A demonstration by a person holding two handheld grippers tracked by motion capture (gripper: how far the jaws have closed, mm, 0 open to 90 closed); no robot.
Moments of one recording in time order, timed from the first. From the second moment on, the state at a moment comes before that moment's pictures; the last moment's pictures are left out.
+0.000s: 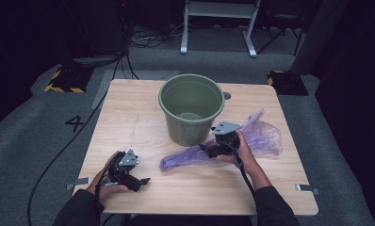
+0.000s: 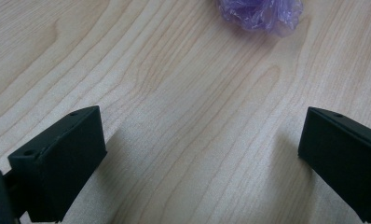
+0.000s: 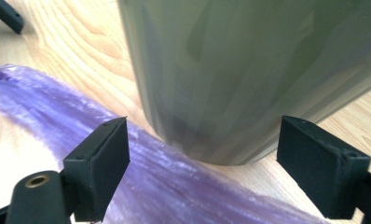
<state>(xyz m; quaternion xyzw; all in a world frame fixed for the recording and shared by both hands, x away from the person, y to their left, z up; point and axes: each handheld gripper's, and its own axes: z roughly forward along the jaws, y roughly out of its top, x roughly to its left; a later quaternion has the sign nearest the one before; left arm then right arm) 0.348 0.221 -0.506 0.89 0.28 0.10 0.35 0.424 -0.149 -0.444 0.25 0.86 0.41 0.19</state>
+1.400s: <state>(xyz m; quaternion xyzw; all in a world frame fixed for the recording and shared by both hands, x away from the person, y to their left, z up) 0.348 0.221 -0.506 0.89 0.28 0.10 0.35 0.413 -0.255 -0.492 0.34 0.85 0.35 0.20</state>
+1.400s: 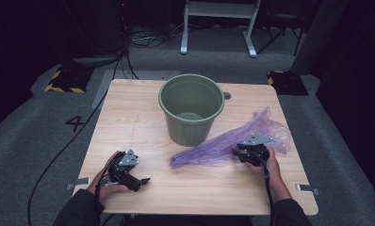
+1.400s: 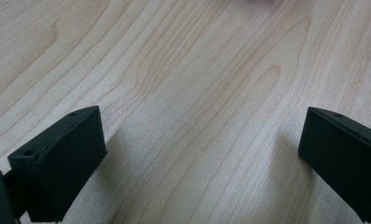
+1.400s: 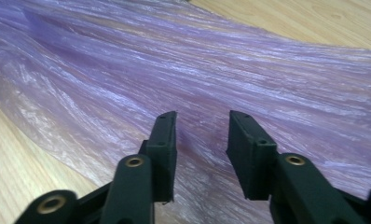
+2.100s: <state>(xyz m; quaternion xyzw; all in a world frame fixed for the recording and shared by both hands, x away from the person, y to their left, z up) 0.348 0.221 -0.506 0.89 0.28 0.10 0.35 0.412 -0.213 -0.484 0.37 0.82 0.39 0.21</state>
